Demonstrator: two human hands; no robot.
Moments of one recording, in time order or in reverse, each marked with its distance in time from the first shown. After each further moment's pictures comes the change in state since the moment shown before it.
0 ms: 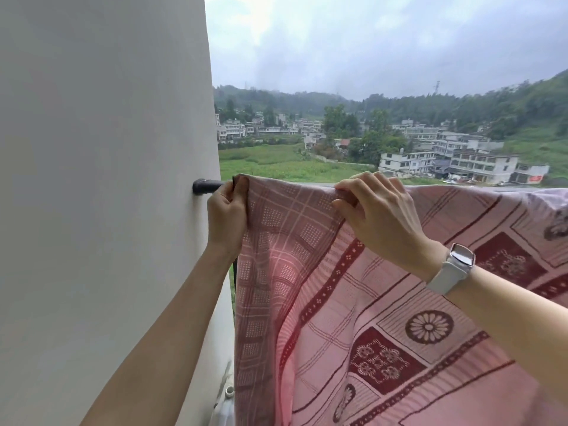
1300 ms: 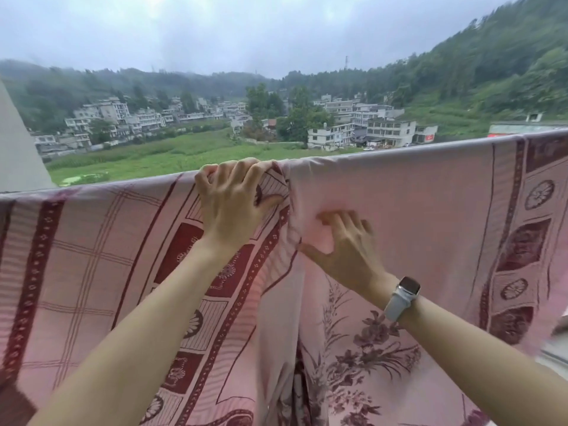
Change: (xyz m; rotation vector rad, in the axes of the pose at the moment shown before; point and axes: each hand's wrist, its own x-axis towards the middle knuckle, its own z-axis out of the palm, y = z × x) left_hand -0.161 0.018 0.369 0.968 -0.285 0.910; right_hand -0.228 0.262 -0.161 -0.126 -0.096 0.445
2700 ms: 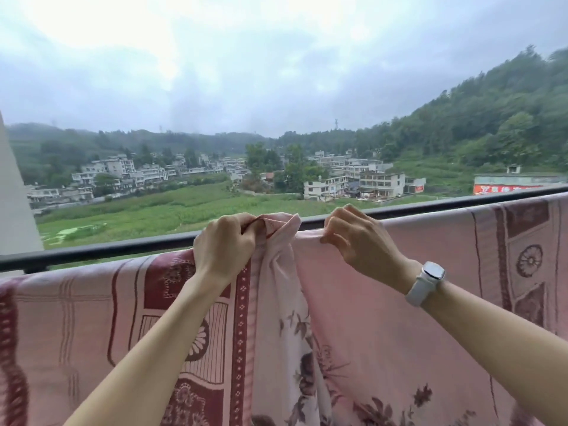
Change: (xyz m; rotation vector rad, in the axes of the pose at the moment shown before) left_hand 0.058 0.018 -0.018 -0.382 -0.158 -0.413; right_hand 0.107 0.054 -0.052 0.065 -0.005 -0.370
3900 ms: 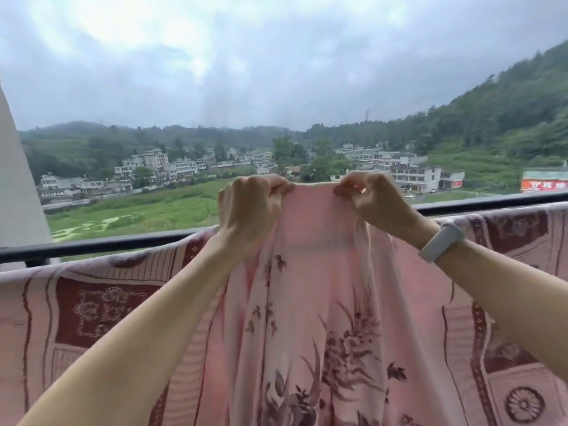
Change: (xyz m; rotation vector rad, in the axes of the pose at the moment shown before) left_hand 0.049 0.130 0.080 0.084 0.152 0.191; right_hand 0.016 0.140 -0.053 0.342 0.044 0.284
